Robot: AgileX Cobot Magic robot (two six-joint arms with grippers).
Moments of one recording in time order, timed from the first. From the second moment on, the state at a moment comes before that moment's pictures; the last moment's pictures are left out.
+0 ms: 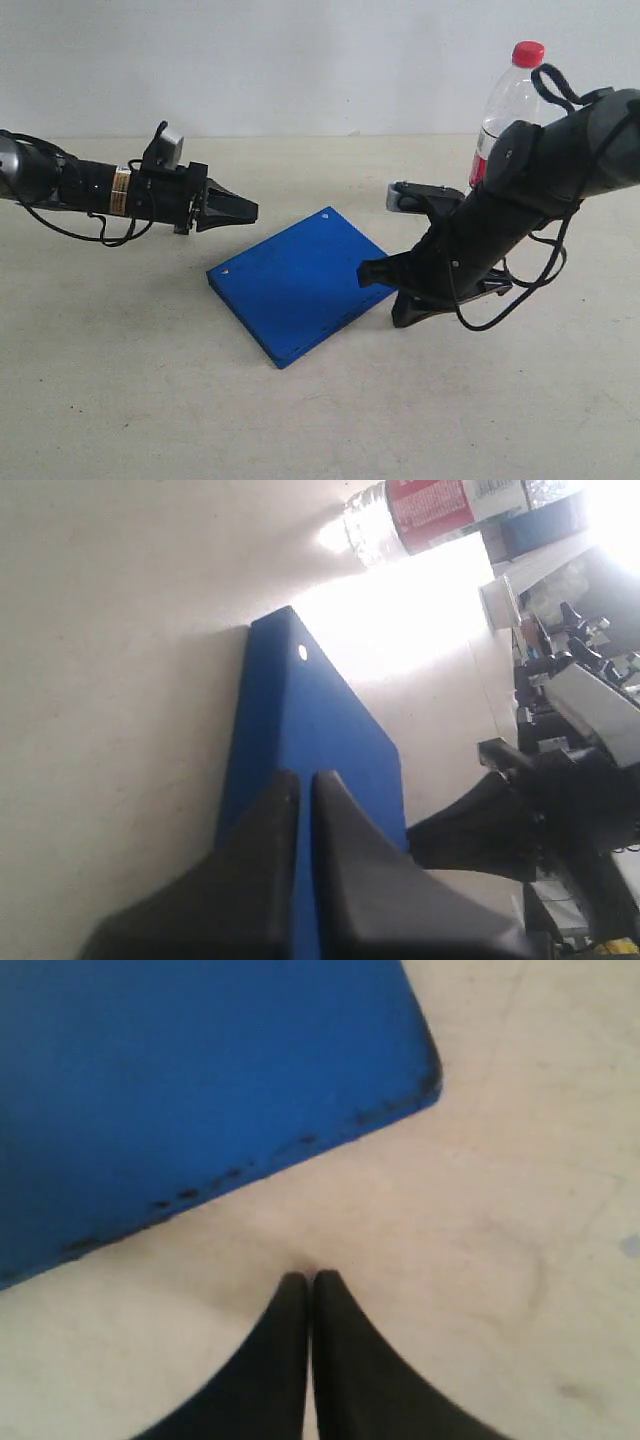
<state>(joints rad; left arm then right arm) 0.10 2.51 -1.64 1.70 -1.22 -1.94 0.37 2.00 -1.11 0.58 0.58 -0.31</state>
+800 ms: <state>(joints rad) 0.11 2.42 -1.45 1.70 -1.28 -1.99 0.37 1.94 -1.27 0.59 0.43 -0.32</state>
